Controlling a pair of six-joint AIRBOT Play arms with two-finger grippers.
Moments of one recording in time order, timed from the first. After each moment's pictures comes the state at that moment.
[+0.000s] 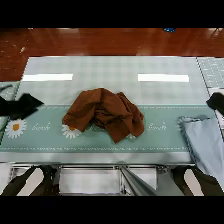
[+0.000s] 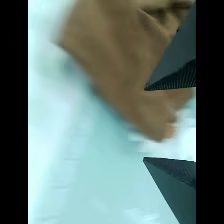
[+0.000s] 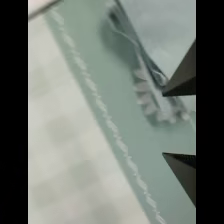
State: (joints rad) left arm 0.46 -0.94 0.72 0.96 -1.18 -1.43; right arm -0.43 -0.73 0.79 -1.38 1.10 1.68
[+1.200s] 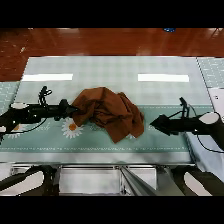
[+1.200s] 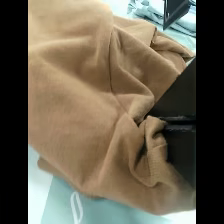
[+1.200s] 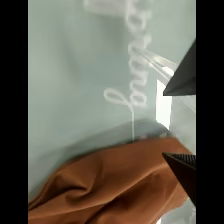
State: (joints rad) left arm 0.15 -1.27 0.57 0.42 -0.94 -1.05; right arm -0.08 -1.00 0.43 -0.77 0.98 1.42
